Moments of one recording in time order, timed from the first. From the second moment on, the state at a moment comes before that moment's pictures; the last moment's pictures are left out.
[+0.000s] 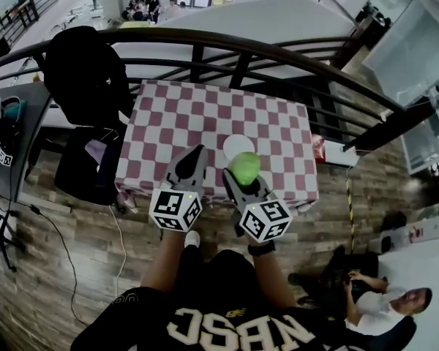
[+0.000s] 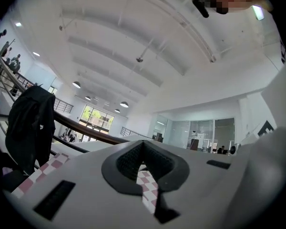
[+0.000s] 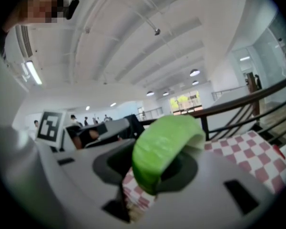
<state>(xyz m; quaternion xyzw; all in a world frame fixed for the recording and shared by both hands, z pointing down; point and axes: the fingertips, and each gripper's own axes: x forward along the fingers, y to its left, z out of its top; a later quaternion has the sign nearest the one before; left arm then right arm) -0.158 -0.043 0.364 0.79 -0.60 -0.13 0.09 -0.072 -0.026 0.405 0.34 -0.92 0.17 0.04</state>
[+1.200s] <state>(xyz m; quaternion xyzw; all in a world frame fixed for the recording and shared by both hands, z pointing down) -0.166 -0.211 0.489 0.79 -0.58 -0.04 0.22 -0.078 -0.194 0.502 0.29 -0.91 0.31 0.04</state>
